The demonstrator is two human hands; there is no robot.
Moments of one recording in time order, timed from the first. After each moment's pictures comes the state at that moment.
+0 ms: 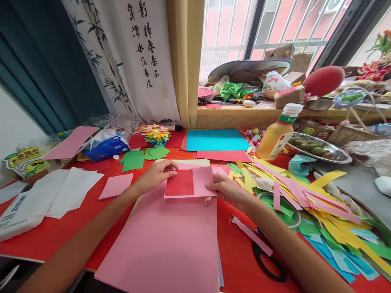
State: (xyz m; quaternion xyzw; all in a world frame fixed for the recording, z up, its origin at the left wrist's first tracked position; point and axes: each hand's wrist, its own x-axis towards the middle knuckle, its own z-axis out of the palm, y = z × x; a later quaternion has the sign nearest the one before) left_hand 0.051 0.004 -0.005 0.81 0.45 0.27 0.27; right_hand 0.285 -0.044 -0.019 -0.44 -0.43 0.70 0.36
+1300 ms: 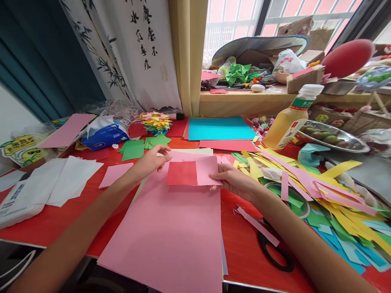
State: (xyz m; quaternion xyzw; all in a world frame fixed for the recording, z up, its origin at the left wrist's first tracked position) left_hand 0.044 0.001 -0.003 0.68 0.55 0.31 0.37; right_hand 0.287 -0.043 -0.020 -0.46 -0.42 0.70 0.34
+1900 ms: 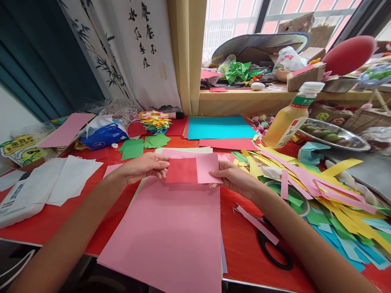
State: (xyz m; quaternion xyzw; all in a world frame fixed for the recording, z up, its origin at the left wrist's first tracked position) left_hand 0.026 0.002 0.001 0.61 0.42 0.19 0.64; right_hand 0.287 -0.043 -0.016 -0.46 -0.43 0.70 0.35
